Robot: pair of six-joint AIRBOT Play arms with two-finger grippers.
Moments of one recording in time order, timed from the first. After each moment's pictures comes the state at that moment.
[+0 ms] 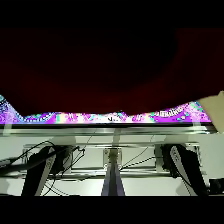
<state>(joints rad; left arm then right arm) 0.40 -0.70 1.57 0.78 -0.75 -1.08 -0.39 -0.72 1.74 -0.83 1.02 0.94</state>
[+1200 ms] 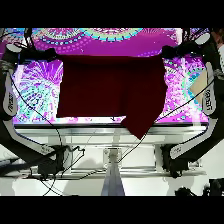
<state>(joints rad) 0.24 -1.81 1.57 0.79 -0.98 -0.98 -0.19 -1.81 1.70 -1.00 1.15 1.16</state>
